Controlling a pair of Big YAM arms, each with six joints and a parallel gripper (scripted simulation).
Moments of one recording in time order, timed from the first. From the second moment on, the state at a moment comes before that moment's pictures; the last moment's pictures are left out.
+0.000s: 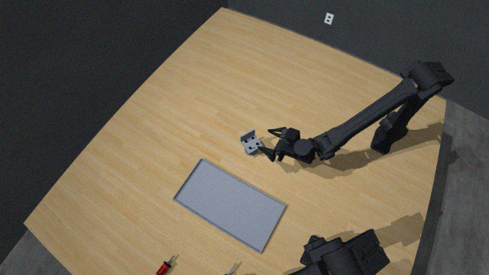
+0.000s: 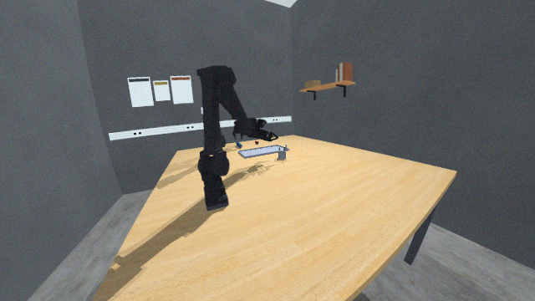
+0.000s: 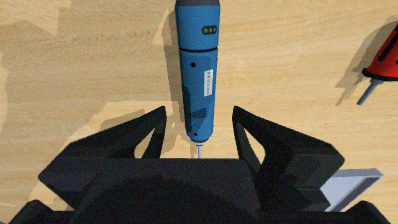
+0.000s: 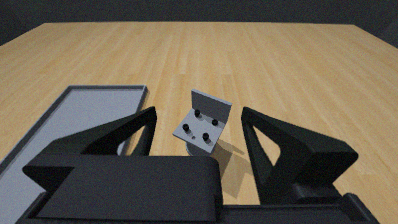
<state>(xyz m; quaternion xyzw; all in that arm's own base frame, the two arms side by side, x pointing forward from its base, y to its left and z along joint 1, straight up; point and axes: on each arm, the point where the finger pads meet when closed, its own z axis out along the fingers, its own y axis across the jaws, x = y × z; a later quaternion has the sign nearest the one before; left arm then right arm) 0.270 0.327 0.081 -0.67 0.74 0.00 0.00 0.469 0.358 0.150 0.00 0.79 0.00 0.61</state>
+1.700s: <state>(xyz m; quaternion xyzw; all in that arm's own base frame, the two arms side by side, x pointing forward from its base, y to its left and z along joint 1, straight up) 0.270 0.327 0.081 -0.67 0.74 0.00 0.00 0.469 0.358 0.061 0.00 0.79 0.00 0.61</state>
